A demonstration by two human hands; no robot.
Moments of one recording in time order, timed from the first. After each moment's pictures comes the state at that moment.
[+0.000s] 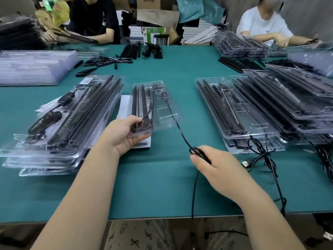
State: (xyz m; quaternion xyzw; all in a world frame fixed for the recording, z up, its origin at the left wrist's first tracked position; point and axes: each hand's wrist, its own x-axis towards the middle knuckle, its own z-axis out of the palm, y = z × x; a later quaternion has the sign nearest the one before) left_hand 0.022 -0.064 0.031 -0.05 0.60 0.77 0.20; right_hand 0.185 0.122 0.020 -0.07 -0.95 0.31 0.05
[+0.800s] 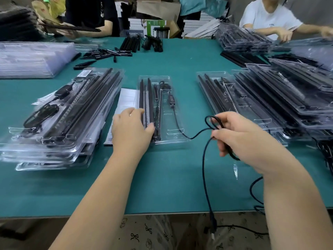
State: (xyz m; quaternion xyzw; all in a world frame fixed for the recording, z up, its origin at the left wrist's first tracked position) left_hand 0.043 -0.046 0.008 0.11 0.94 0.28 -0.14; right_hand 0.172 0.149 0.062 -0.12 -0.86 0.49 0.06
